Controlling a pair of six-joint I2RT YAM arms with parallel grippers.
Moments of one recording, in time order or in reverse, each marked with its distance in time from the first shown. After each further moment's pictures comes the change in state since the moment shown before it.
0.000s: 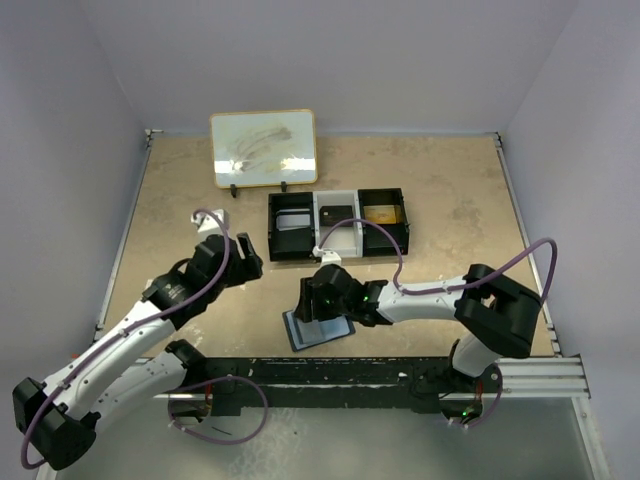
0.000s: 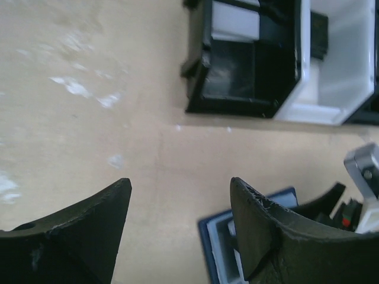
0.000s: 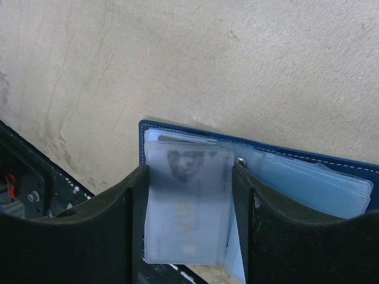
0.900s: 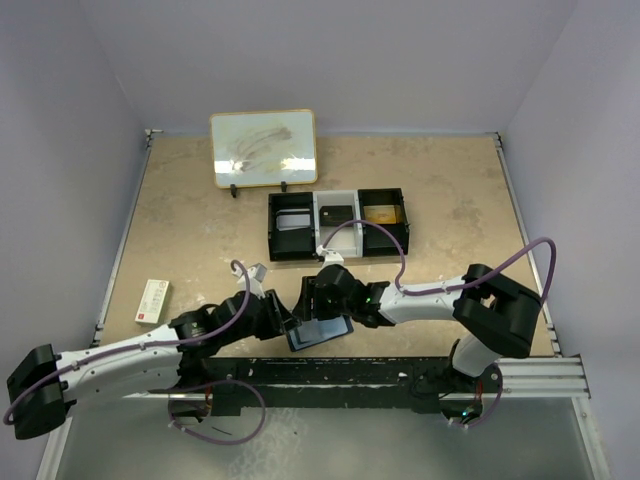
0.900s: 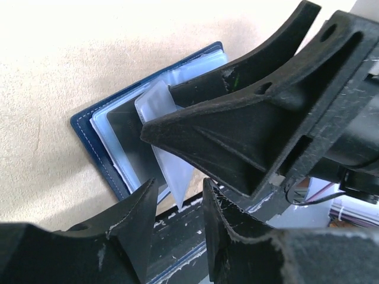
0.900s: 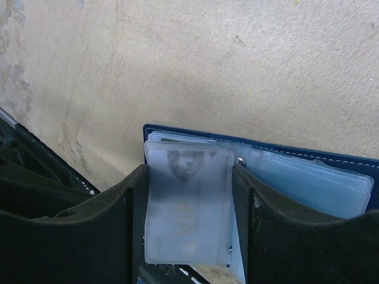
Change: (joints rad) left arm -0.395 -0.100 -0.469 0.425 0.313 -0.462; right arm -0.011 0.001 -0.042 0.099 -0.035 0.054
